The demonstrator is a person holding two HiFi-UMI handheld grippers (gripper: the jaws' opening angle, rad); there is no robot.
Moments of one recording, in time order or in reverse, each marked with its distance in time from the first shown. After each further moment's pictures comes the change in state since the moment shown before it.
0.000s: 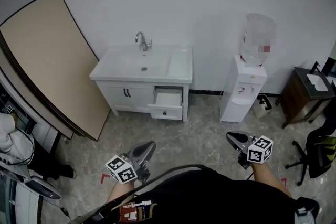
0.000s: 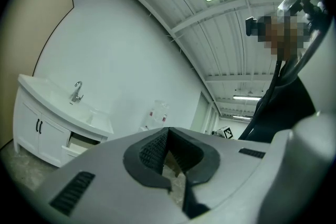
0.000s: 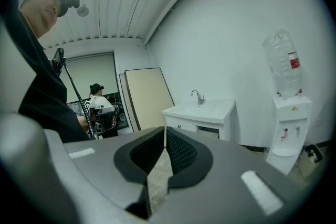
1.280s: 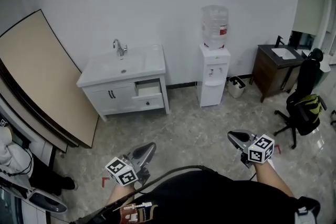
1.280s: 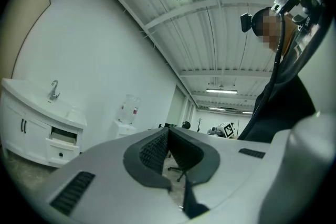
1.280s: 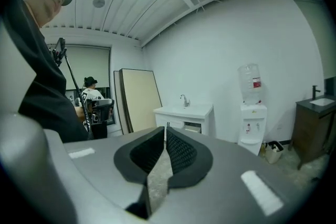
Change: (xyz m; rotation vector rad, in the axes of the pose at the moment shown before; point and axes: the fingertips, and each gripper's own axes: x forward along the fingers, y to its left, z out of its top) left arm -0.144 -0.214 -0.047 0.075 0.070 -0.216; right arm -0.217 0.221 -0.086 -0.059 -0.045 -0.251
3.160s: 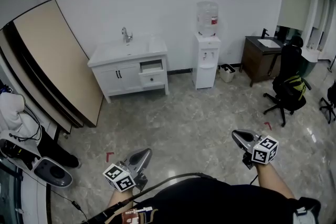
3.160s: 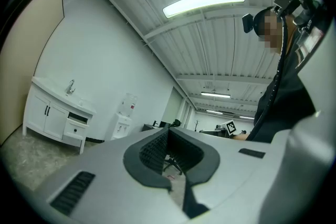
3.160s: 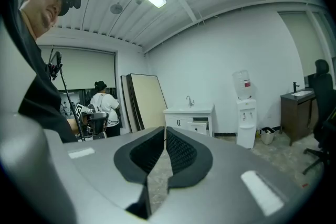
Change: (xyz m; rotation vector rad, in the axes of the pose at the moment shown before) left arm -0.350 -0.256 -0.074 -0.053 -0.021 0.016; right arm -0.225 0.360 -0.078 0.050 -0.051 -0.078
